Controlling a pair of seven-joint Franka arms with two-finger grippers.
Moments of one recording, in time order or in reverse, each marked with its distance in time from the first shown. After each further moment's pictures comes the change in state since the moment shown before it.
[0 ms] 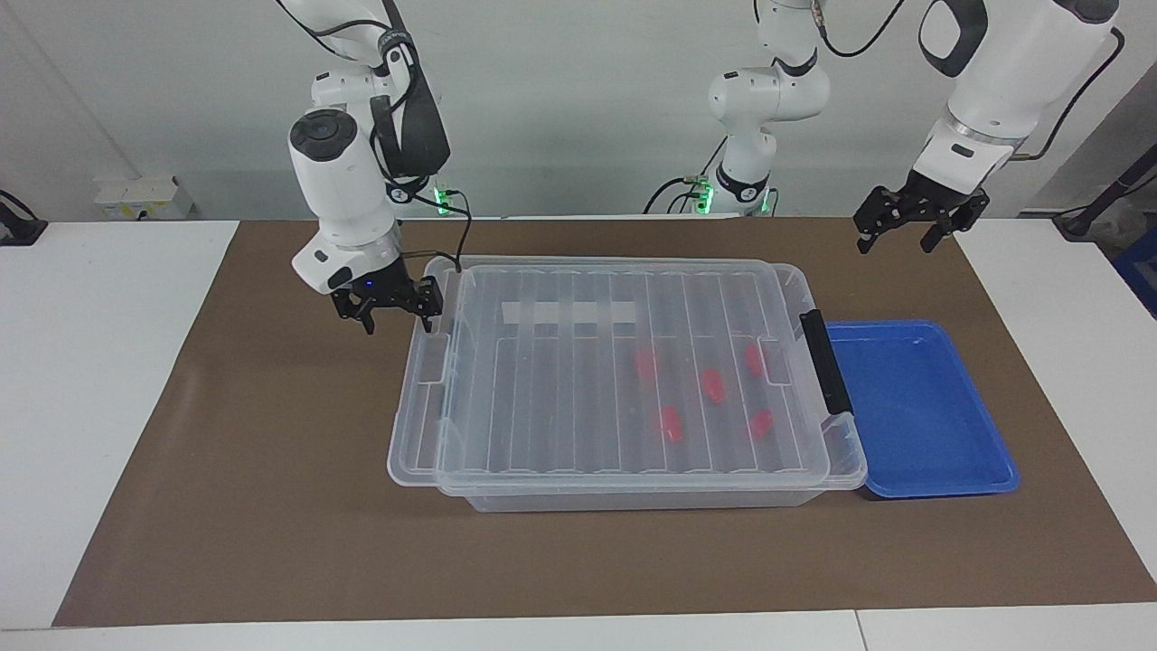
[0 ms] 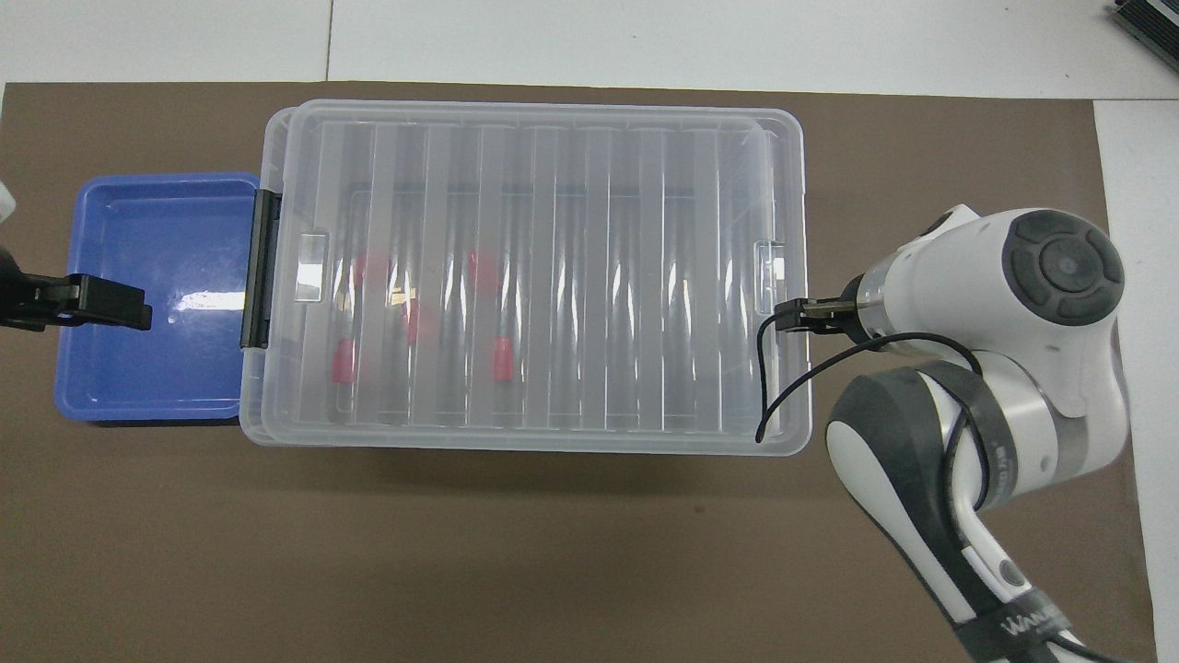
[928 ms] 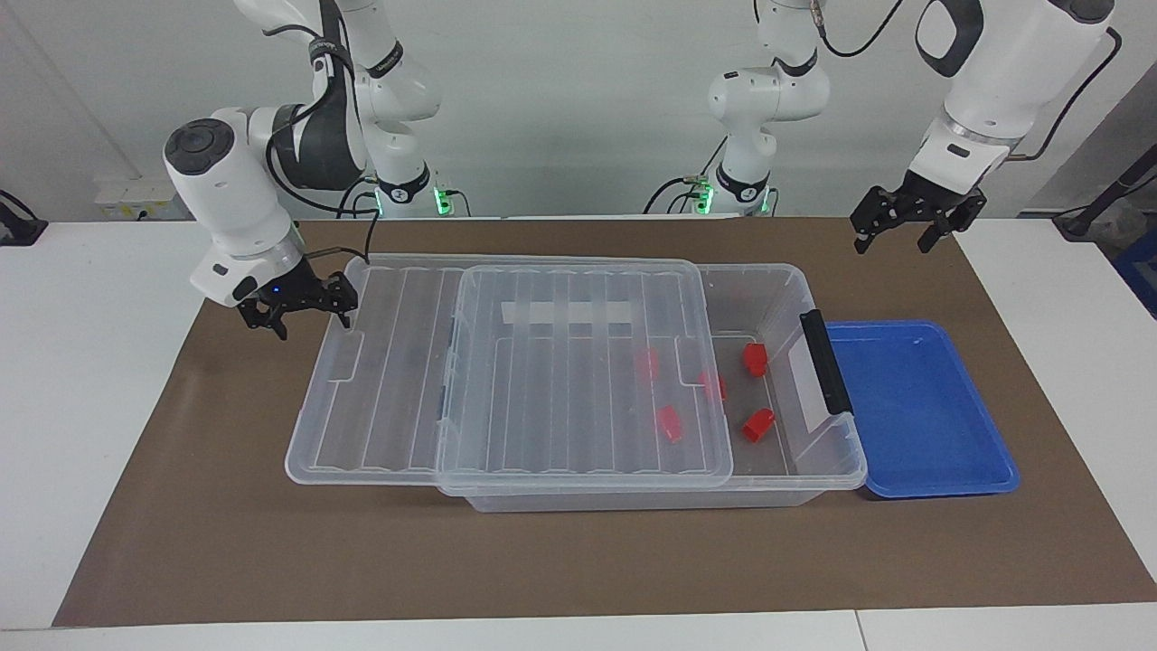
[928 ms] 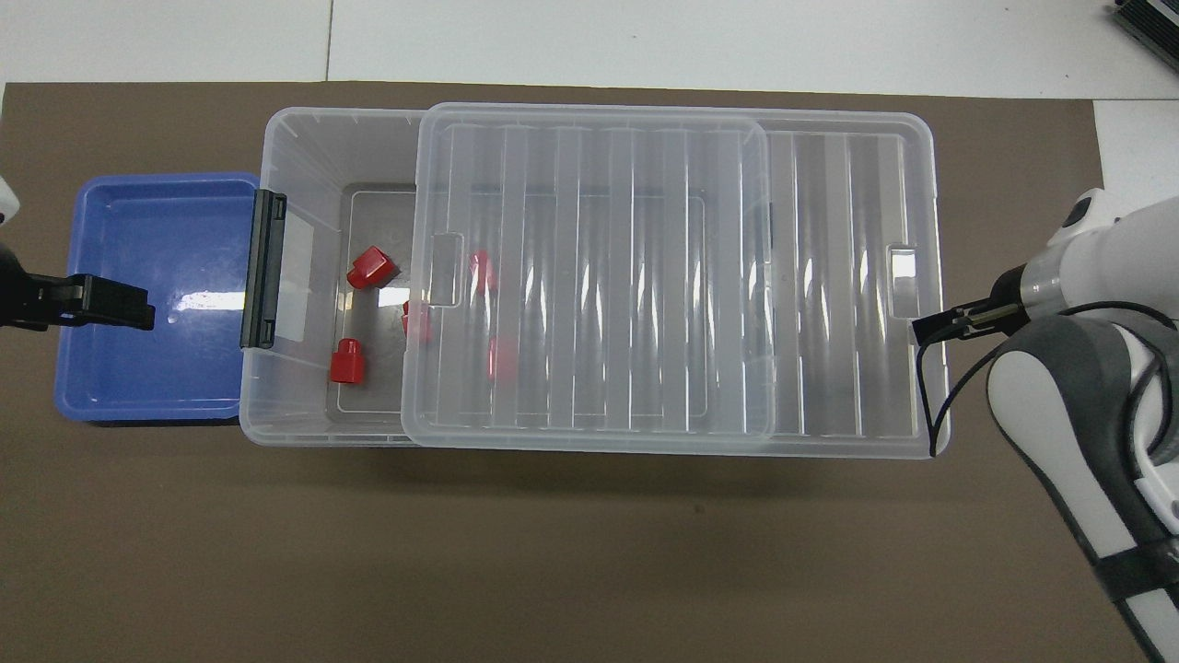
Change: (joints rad) left arm -0.006 0.000 -0.009 0.000 0.000 0.012 -0.028; right arm -0.206 -0.006 -0.003 0.000 0.000 -0.040 -0.412
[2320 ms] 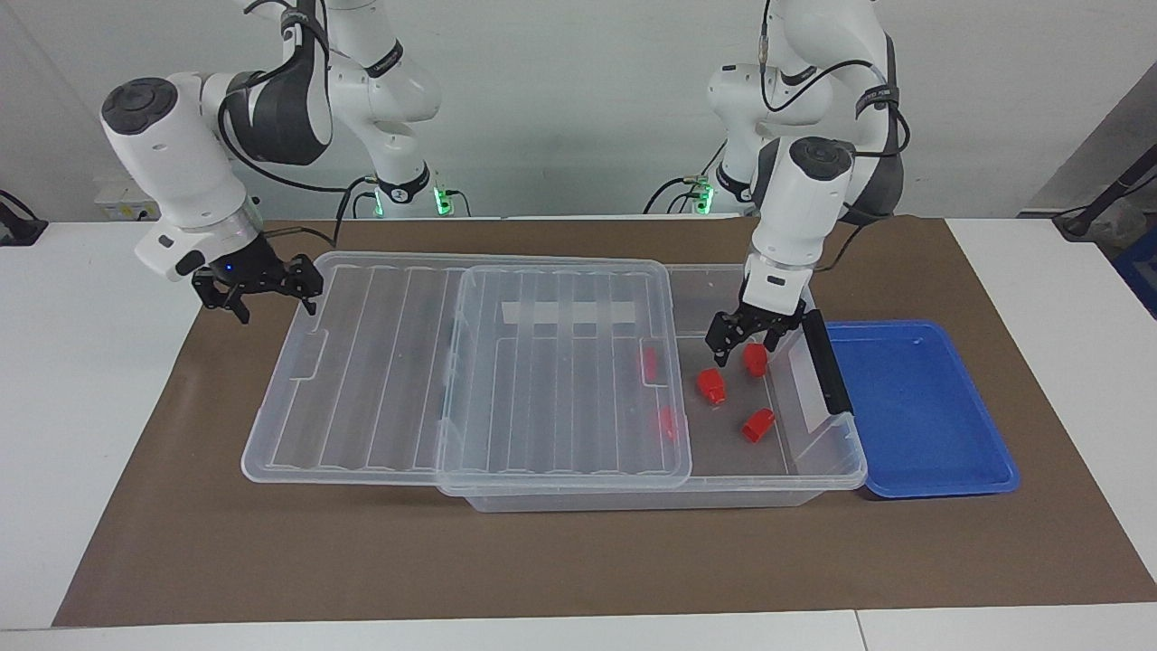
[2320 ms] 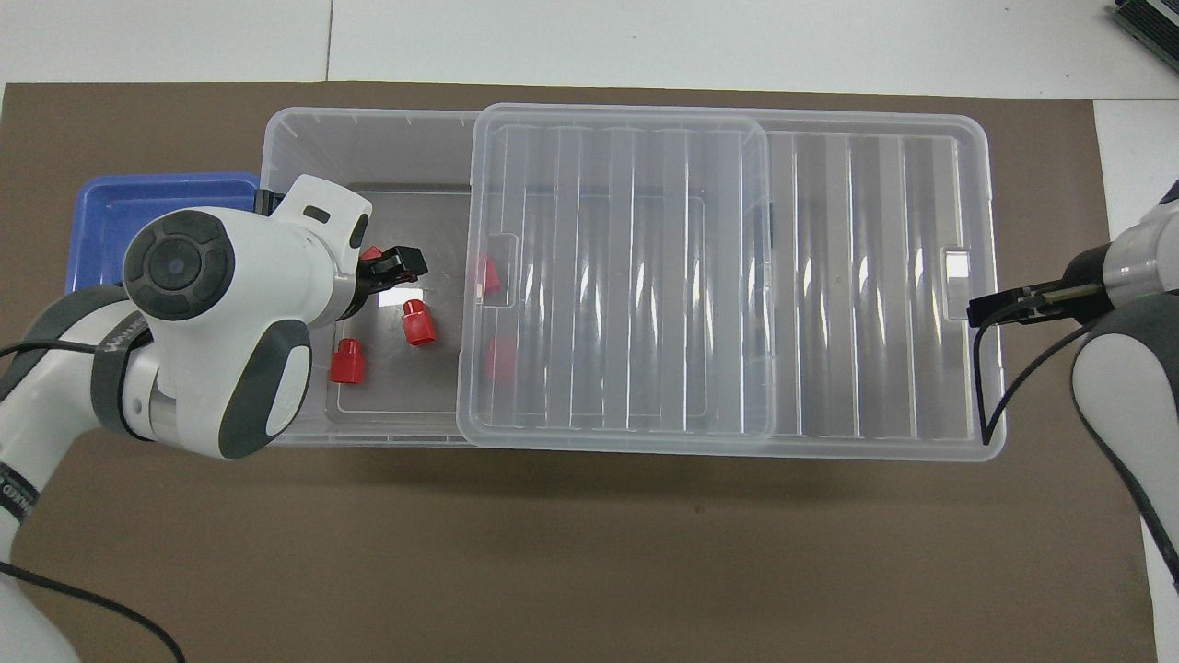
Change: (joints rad) left arm -0.283 0.207 -0.010 -0.296 0.032 0.686 -0.673; right arm 0.000 -0.041 0.007 0.109 0.000 -0.120 0.167
